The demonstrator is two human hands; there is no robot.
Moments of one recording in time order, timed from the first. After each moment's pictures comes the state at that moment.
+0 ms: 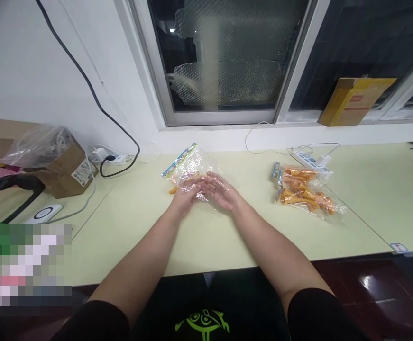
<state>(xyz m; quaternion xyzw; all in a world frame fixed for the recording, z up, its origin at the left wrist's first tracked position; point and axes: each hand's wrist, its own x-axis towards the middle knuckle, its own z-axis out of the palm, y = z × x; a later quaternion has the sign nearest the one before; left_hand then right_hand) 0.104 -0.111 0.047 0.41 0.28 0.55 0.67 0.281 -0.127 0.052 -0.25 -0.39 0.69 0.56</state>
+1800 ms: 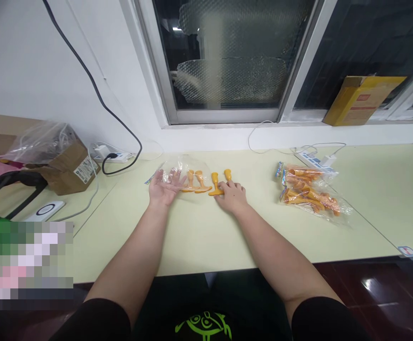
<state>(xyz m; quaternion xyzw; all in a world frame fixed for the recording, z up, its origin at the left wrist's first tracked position) 0.042 -0.076 0.072 0.08 0.25 0.68 0.69 0.294 -0.138 0.039 -0.70 -0.69 0.11 0.16</state>
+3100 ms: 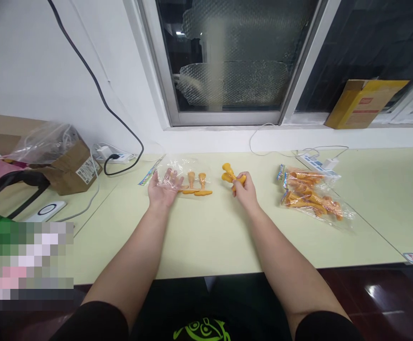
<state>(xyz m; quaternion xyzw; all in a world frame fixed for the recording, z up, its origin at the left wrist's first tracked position) 0.038 -0.068 0.061 0.10 0.23 0.71 0.66 0.321 -0.137 0.054 -0.53 -0.46 0.37 0.61</state>
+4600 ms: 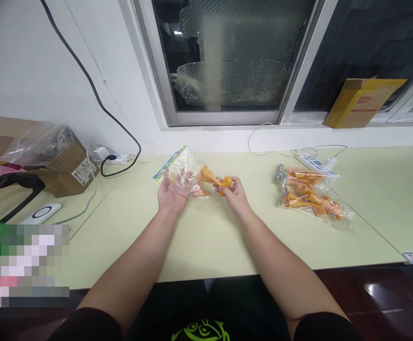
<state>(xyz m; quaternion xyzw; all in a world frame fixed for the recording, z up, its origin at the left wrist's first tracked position) 0.082 -0.101 0.069 0.14 0.18 0.67 0.70 0.289 -0.150 0.060 -0.40 -0.41 0.50 0.65</state>
